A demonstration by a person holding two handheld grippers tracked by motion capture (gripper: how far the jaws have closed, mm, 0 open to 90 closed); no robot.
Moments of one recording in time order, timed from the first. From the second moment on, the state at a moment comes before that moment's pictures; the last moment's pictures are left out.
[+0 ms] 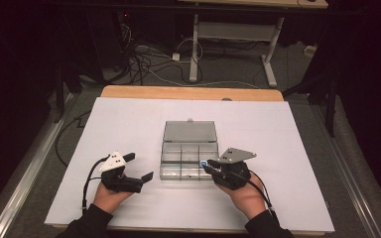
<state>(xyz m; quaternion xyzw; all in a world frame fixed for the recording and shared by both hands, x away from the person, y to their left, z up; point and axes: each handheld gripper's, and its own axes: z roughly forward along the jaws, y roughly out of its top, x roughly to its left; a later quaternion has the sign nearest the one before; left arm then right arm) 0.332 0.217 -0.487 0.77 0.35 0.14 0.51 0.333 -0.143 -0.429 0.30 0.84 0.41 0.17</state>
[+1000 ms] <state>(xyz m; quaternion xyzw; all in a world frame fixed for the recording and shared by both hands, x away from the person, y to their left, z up) 0.332 0.217 -0.487 0.77 0.35 0.14 0.51 0.352 -0.145 -0.445 0.32 0.86 0.38 0.15</state>
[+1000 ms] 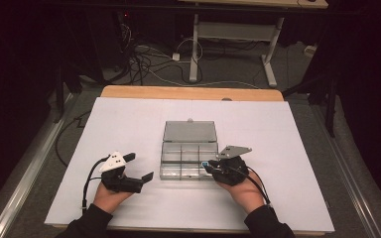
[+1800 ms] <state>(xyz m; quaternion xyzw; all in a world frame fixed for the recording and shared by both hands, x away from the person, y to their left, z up) 0.332 0.216 -0.487 0.77 0.35 0.14 0.51 0.347 -0.166 -0.433 0.35 0.83 0.42 0.14</state>
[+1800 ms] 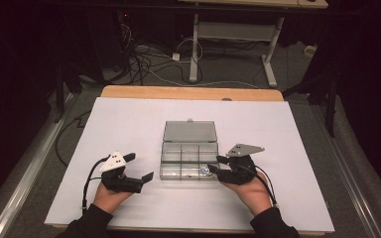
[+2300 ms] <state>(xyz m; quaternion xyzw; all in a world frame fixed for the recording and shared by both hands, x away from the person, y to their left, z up) 0.332 0.216 -0.487 0.77 0.35 0.14 0.51 0.331 -0.215 -0.452 0.38 0.79 0.45 0.16</state>
